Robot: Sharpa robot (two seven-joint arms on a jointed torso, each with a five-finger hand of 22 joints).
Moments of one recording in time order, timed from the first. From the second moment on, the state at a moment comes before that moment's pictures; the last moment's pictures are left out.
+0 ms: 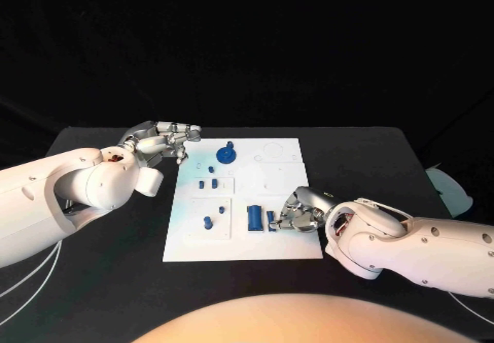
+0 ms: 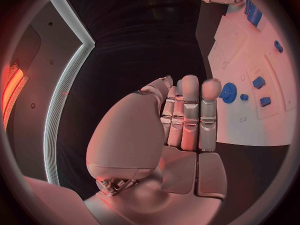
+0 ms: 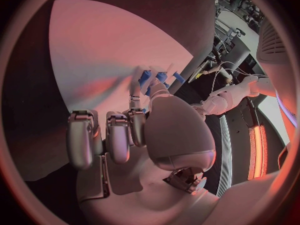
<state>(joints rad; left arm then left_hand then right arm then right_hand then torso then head) 1.19 -0.92 -0.02 1.58 -0.06 -0.27 0.12 1.47 -0.14 0.31 0.13 0.23 1.08 0.16 0.08 0.11 1.17 0.09 0.21 0.20 1.25 0.01 0.94 0.49 0.14 1.19 0.10 0.96 1.01 0.97 -0.98 -0.12 1.89 -1.38 -0.47 -0.54 1.26 -0.05 -0.07 0.27 0.26 1.18 0.02 0.28 0.48 1.46 -0.04 1.39 1.31 1.47 -0.09 1.56 1.31 0.03 1.47 0.02 1.47 1.31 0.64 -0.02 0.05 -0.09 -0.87</state>
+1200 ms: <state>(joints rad) 1.18 -0.91 -0.02 1.58 -0.06 -0.27 0.12 1.47 -0.14 0.31 0.13 0.23 1.07 0.17 0.08 0.11 1.17 0.09 0.21 0.20 1.24 0.01 0.94 0.49 0.14 1.19 0.10 0.95 1.00 0.99 -0.98 -0.11 1.90 -1.40 -0.48 -0.51 1.29 -0.03 -0.14 0.29 0.23 1.16 0.04 0.27 0.49 1.46 -0.04 1.34 1.31 1.47 -0.09 1.55 1.31 0.03 1.47 0.02 1.42 1.31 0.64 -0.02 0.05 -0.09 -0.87</state>
